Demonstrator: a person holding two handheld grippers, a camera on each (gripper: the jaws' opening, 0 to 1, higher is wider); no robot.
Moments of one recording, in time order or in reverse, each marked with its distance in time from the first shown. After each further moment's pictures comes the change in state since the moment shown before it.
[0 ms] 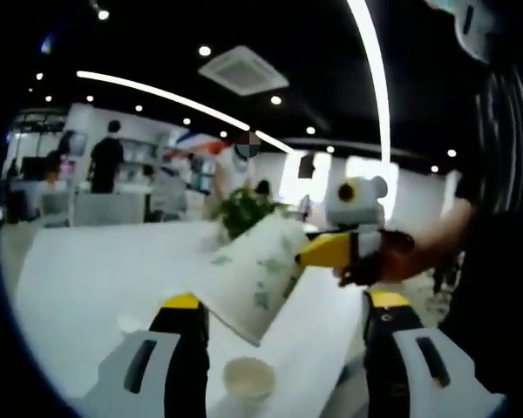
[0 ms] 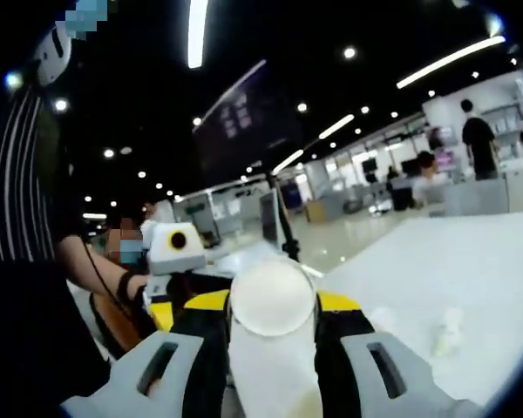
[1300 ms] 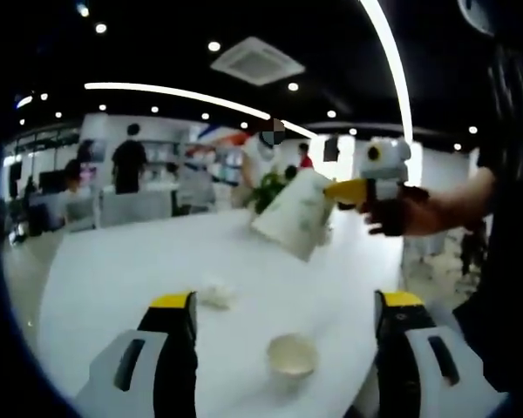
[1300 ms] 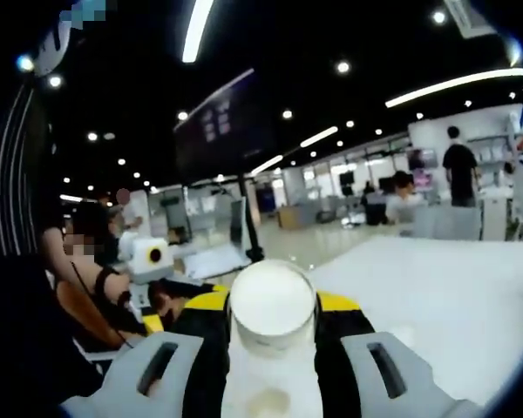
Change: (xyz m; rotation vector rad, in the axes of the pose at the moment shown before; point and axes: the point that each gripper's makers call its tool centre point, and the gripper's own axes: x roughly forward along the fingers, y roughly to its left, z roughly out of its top) left arm -0.013 0.036 -0.024 0.089 0.073 0.140; right arm -0.025 -0.043 0.029 -0.111 -0.012 -0.138
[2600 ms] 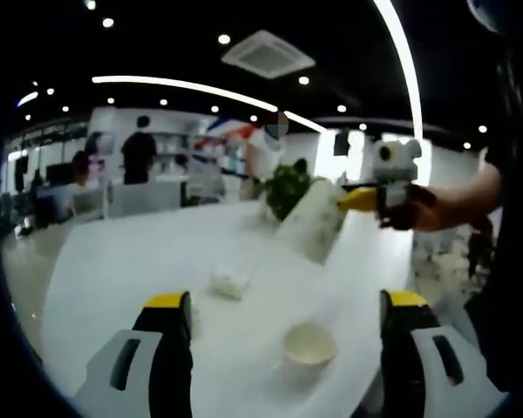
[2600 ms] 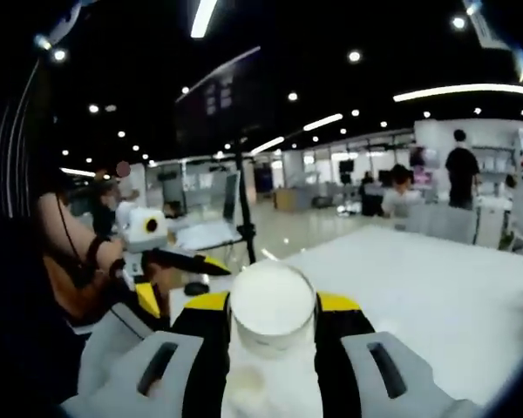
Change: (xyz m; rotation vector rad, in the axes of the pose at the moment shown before) left arm 0.001 0.021 -0.014 -0.019 0.030 0.049; right arm -0.001 -0.018 -0.033 -0.072 0.109 -0.021
